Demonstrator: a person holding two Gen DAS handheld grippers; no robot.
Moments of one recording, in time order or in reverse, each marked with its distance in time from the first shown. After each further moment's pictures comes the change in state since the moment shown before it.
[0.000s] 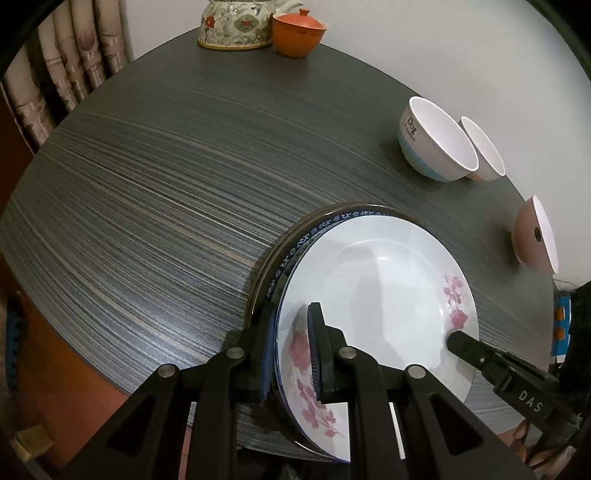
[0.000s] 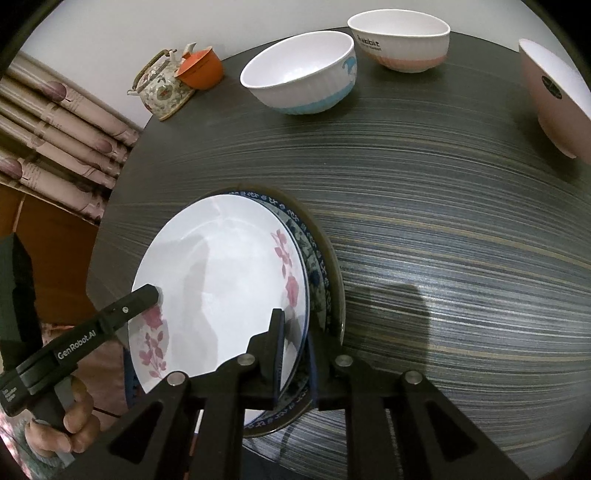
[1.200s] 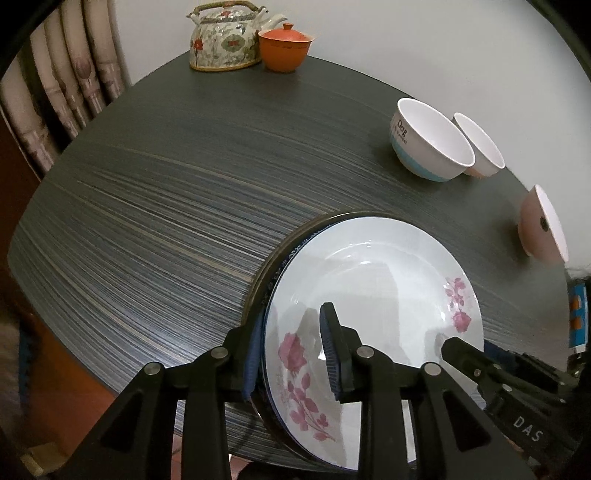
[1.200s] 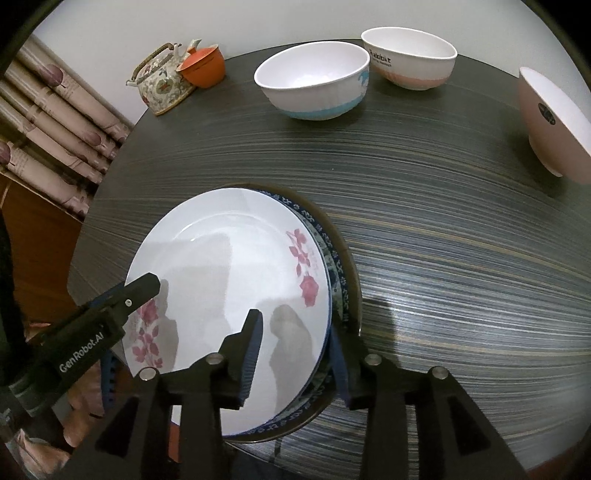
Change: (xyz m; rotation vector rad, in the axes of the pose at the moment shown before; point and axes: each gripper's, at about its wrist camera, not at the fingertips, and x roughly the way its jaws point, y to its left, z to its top) left arm 0.002 -0.015 -0.004 0.077 -0.072 0.072; right arm 0.004 0.026 -0.003 -0.038 -0.033 -0.103
